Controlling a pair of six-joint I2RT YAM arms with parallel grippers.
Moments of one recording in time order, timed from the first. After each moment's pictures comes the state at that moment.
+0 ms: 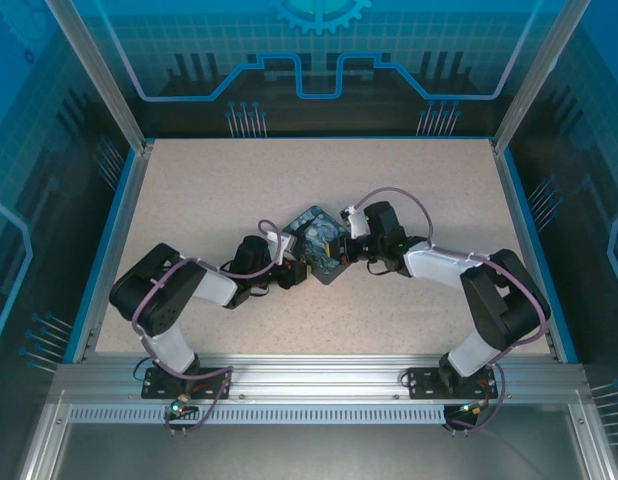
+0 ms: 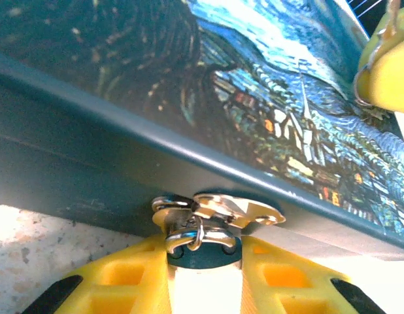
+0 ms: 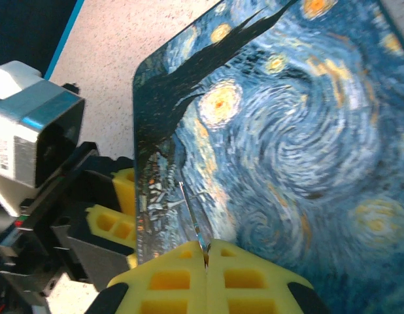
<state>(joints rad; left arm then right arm) -0.50 1.70 0.48 0.66 0.45 -0.44 0.50 1.58 0.80 0.07 -0.50 0.41</state>
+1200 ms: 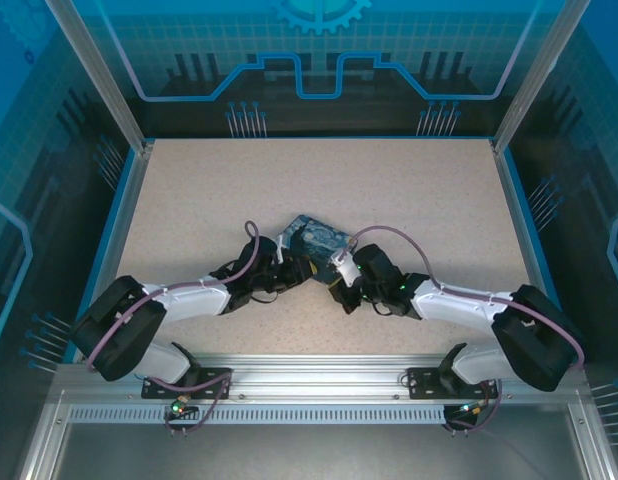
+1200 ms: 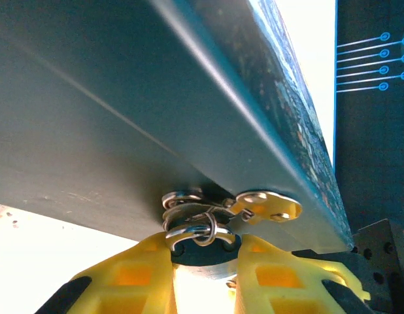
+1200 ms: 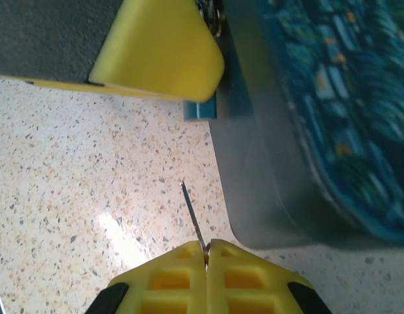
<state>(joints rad) -0.63 1.43 0.53 0.30 0.31 -1.06 0.77 1.35 0.57 -0.01 -0.21 0.10</state>
